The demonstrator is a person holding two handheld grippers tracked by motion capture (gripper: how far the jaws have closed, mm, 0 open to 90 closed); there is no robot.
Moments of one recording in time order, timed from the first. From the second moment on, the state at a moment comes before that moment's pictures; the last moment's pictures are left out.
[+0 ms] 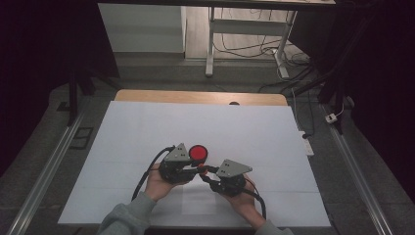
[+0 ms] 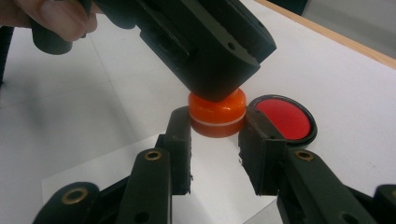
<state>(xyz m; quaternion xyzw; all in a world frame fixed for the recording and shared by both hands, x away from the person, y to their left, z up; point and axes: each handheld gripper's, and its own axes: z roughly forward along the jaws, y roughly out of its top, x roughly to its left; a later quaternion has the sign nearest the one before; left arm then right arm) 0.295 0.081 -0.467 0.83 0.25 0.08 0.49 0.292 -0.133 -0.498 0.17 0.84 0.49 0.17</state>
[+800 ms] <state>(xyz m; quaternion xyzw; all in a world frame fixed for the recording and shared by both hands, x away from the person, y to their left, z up) 0.295 0.082 -0.469 0.83 0.25 0.08 0.50 0.290 -0.134 -0.501 0.18 0.83 0.50 0.17</state>
